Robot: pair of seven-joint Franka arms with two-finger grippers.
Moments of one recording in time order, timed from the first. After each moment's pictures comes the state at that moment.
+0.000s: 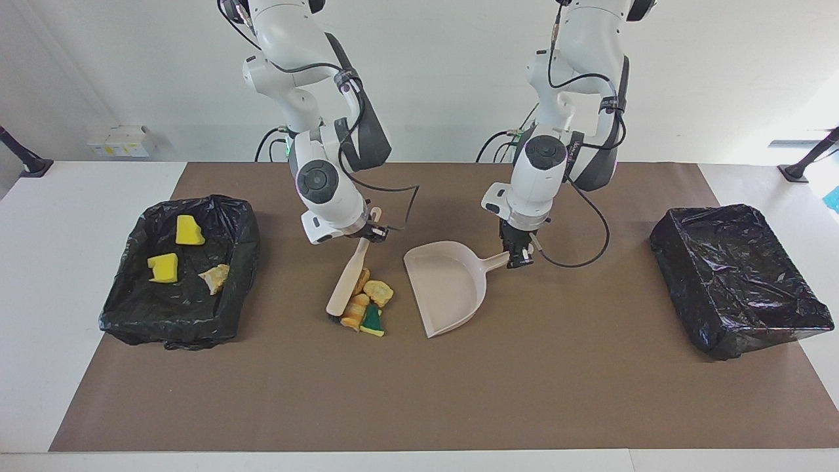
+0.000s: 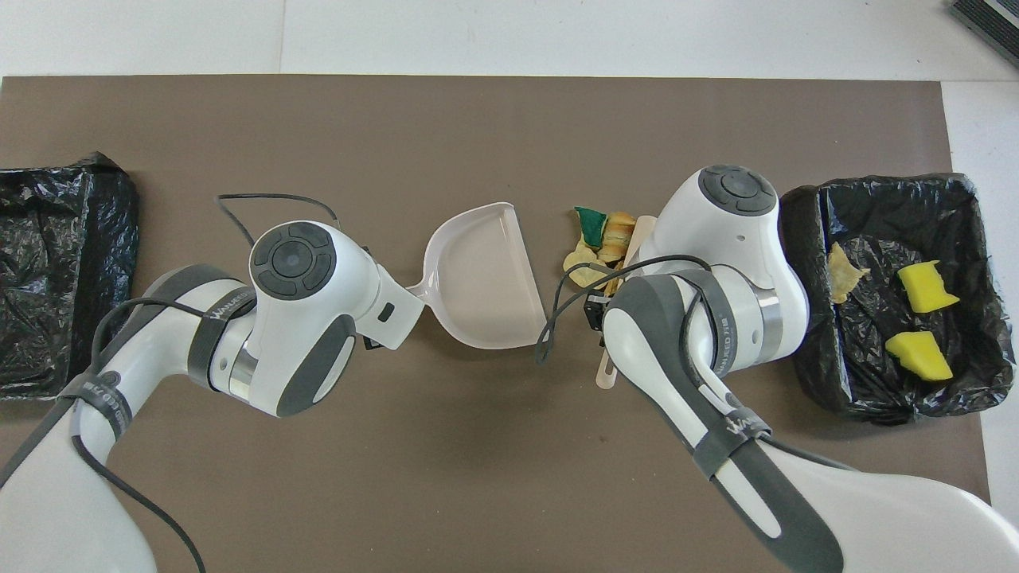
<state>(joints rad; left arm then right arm) -0.27 0.21 -0.21 -2.01 0.07 2.24 0.90 0.38 0.29 -0.04 -1.83 0.27 1.83 0.62</state>
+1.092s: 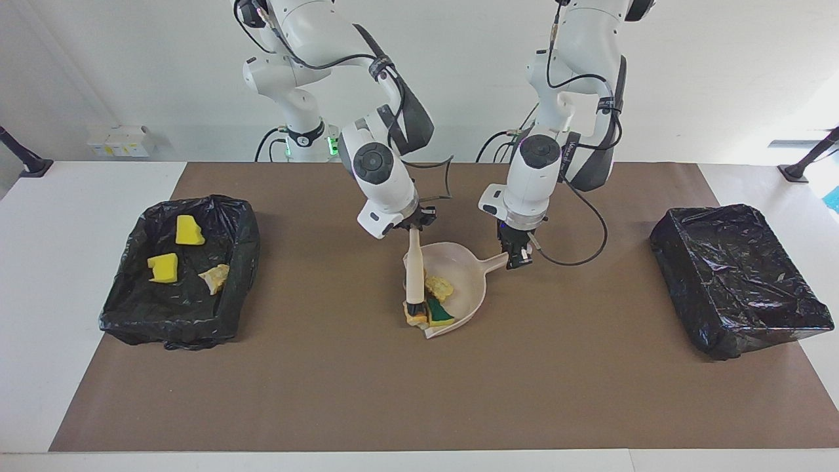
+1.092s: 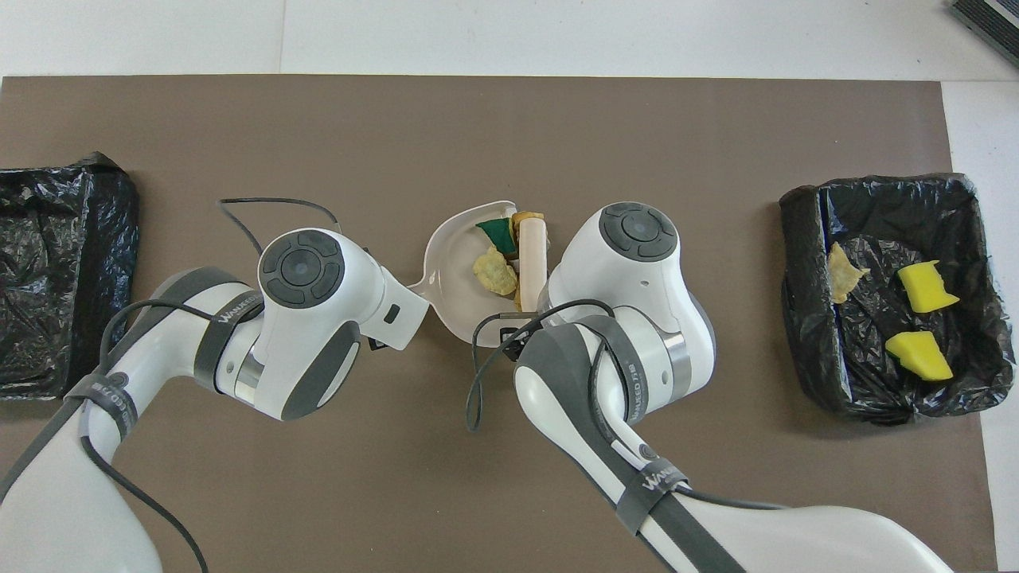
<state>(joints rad) -0.28 0.21 -0.20 -2.03 0.09 2.28 0.83 0.46 0.31 0.06 -1.81 0.33 1.94 0.35</state>
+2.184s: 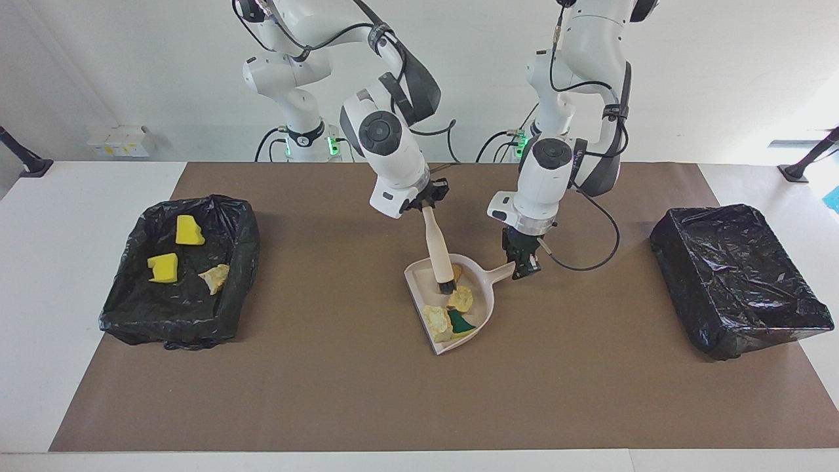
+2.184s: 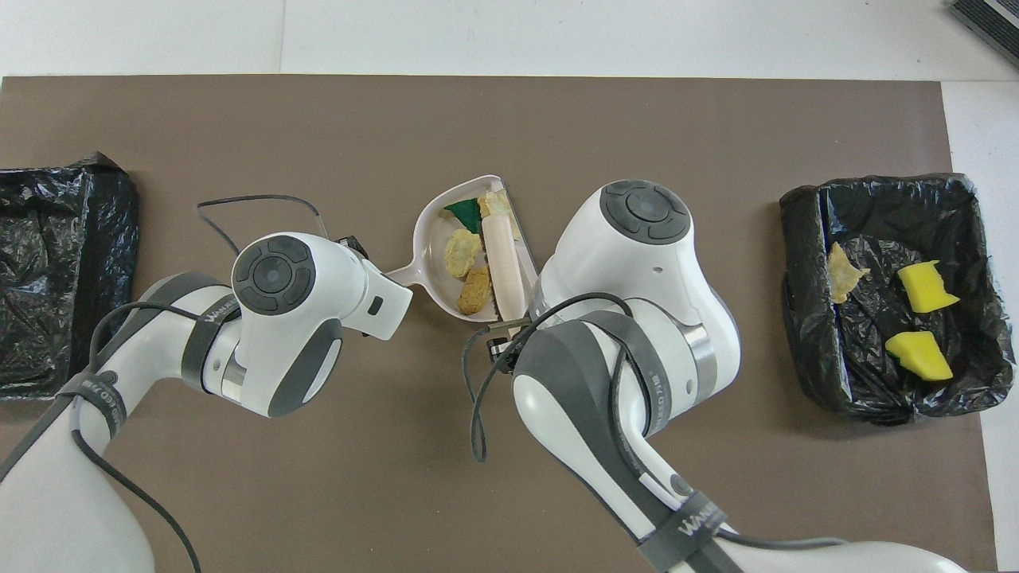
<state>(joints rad) -0.24 0.22 -0.20 -2.06 0.09 2.41 0.83 0.41 0.26 0.09 -1.70 0.29 1.74 0.21</state>
